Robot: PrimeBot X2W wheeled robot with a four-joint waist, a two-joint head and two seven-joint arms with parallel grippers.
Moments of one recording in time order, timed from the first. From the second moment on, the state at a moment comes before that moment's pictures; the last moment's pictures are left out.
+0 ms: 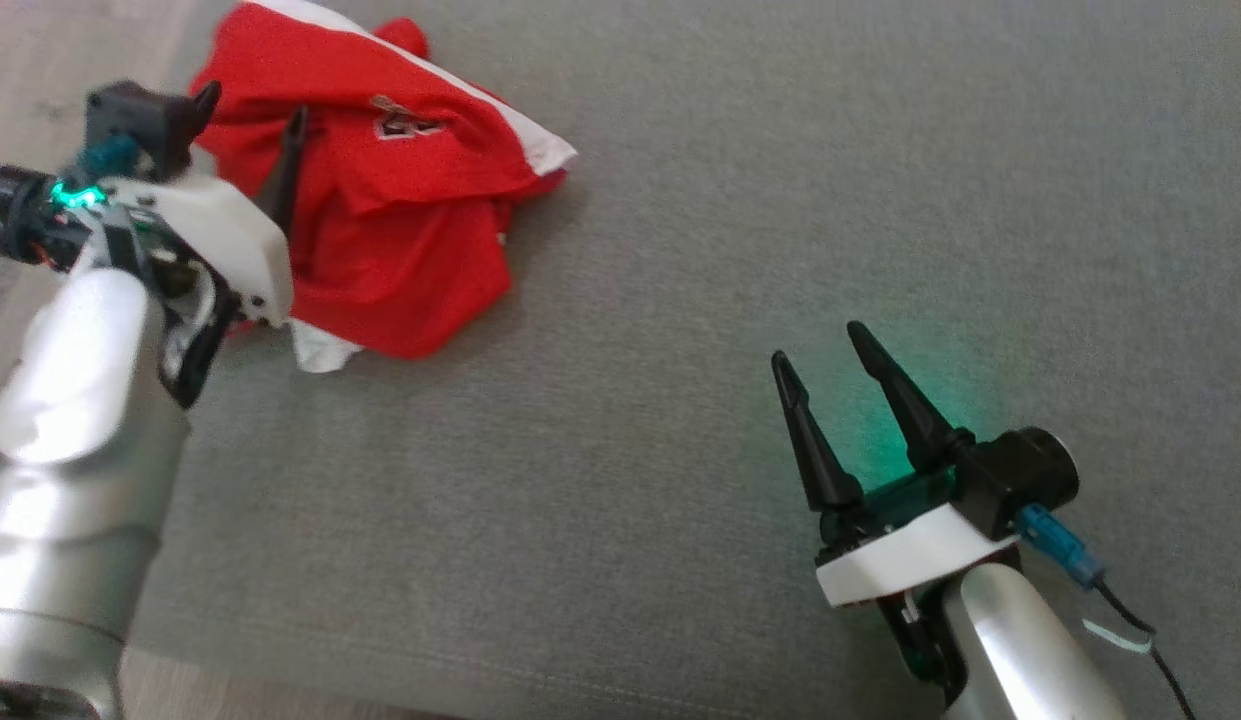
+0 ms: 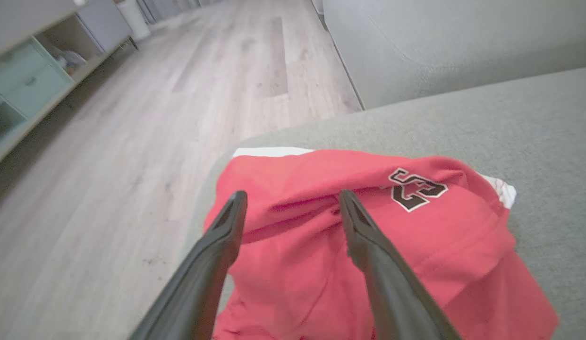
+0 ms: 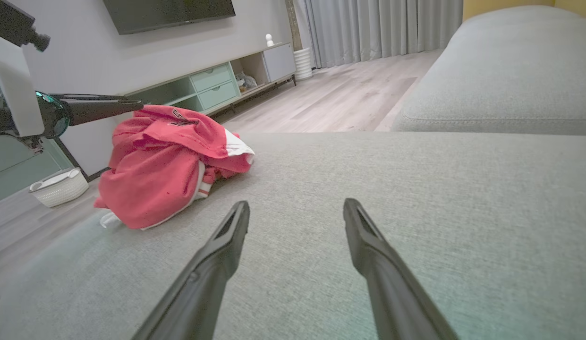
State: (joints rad) left arm -0.82 0.33 -0.36 0.66 -0.30 -0.13 0.17; right arm -0.16 -0.05 0.32 0.22 0.14 0.13 -0.25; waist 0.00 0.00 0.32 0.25
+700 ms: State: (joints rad) left arm -0.96 0.47 -0.58 0.77 -0.48 -0.11 -0.20; right arm -0.18 -0.05 0.32 0.21 0.14 0.13 -0.25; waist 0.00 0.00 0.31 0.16
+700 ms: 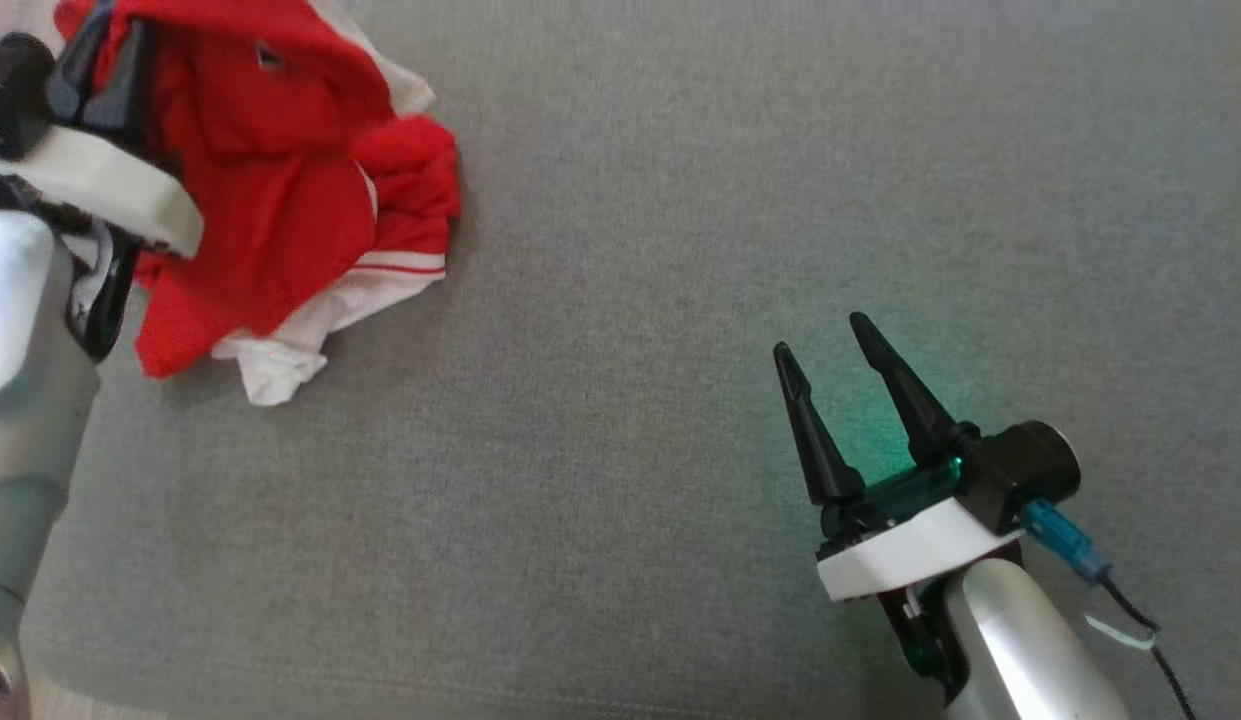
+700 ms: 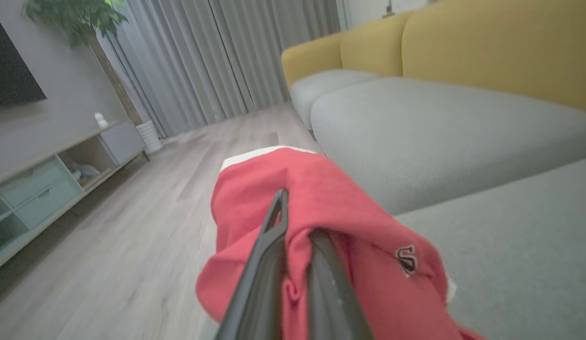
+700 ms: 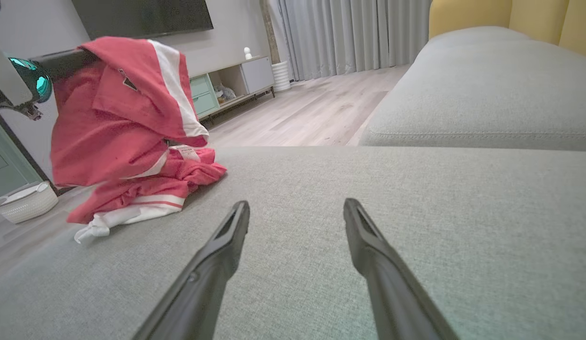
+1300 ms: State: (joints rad) left arm -0.87 0.47 -0.69 0.35 -0.44 -0.12 -0.12; right arm -0.12 -0.05 0.32 0.20 0.22 0.13 -0.25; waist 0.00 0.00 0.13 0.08
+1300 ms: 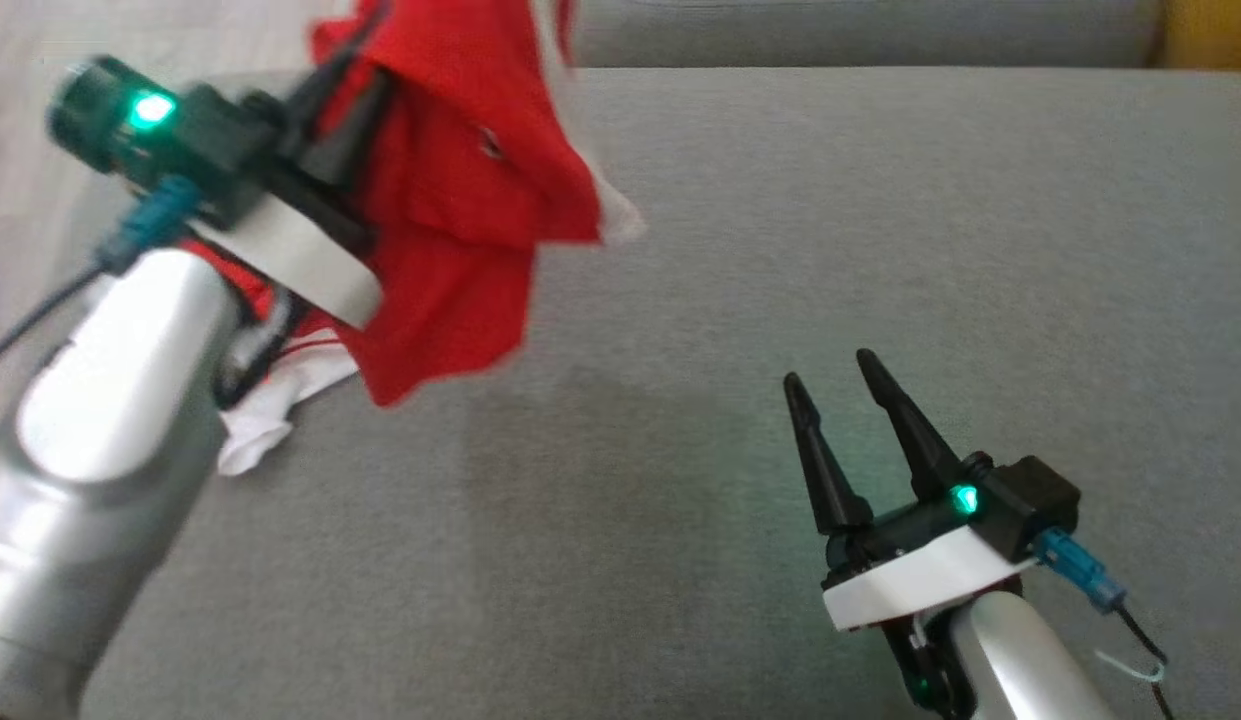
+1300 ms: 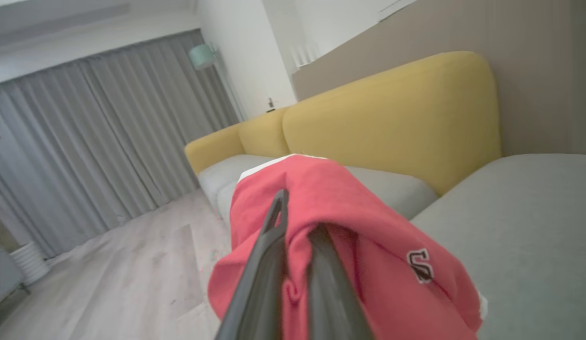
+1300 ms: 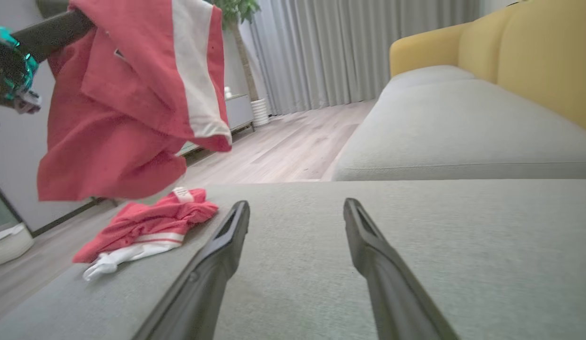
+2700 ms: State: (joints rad) left arm -0.54 0.33 -0.69 0.38 -0.49 0.09 -0.25; right arm -0.11 -0.05 0.15 0.15 0.22 0.13 -0.25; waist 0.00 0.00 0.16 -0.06
